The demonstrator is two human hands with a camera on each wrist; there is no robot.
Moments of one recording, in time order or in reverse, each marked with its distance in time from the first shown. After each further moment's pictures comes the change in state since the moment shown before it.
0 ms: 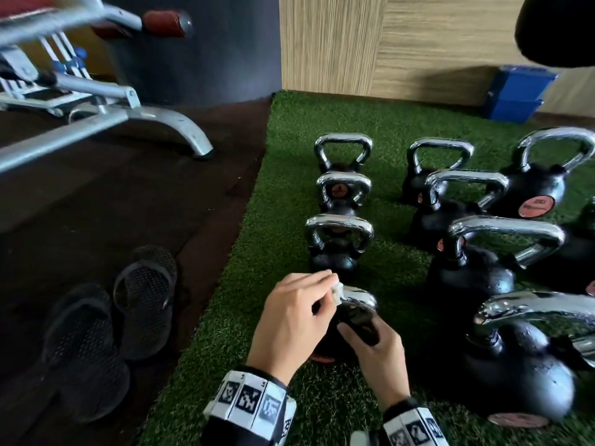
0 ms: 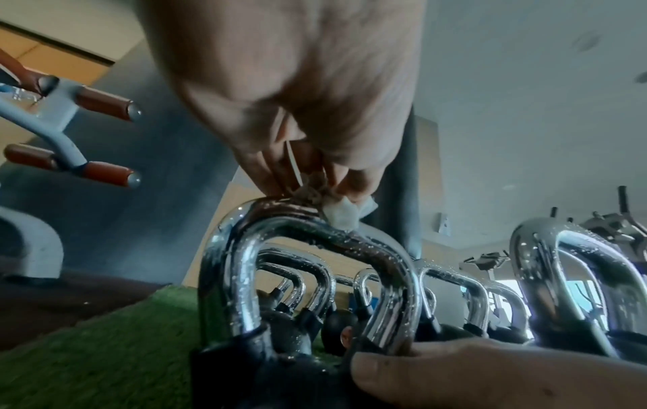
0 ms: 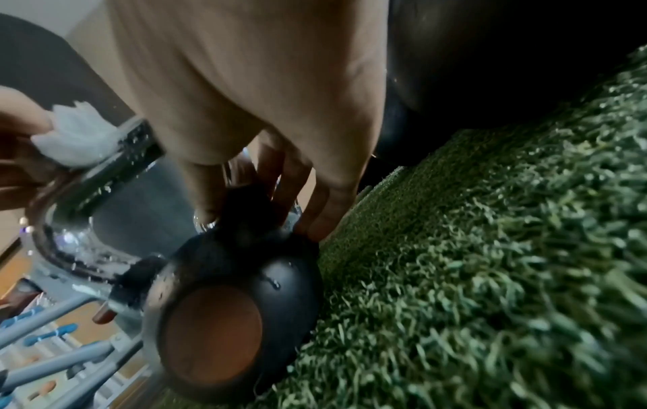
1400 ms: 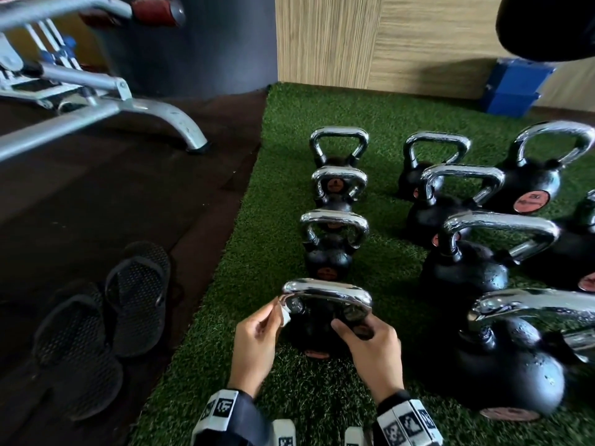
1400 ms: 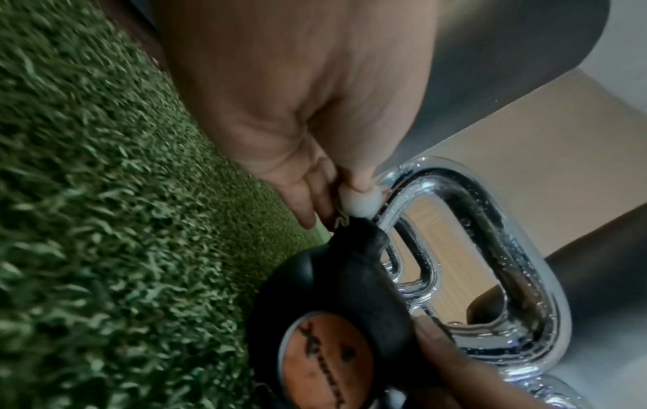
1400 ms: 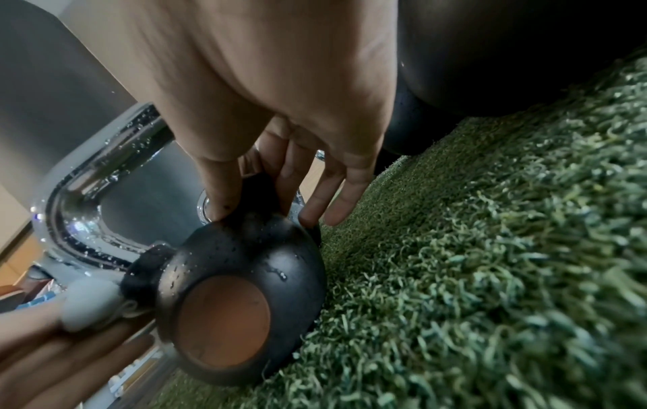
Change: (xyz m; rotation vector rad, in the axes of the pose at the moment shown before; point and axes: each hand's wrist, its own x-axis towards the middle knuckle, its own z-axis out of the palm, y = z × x) left_hand -0.059 -0.075 0.041 -0.632 0.102 -0.624; right_hand 0.002 0.001 -0.001 -0.087 0.054 0.035
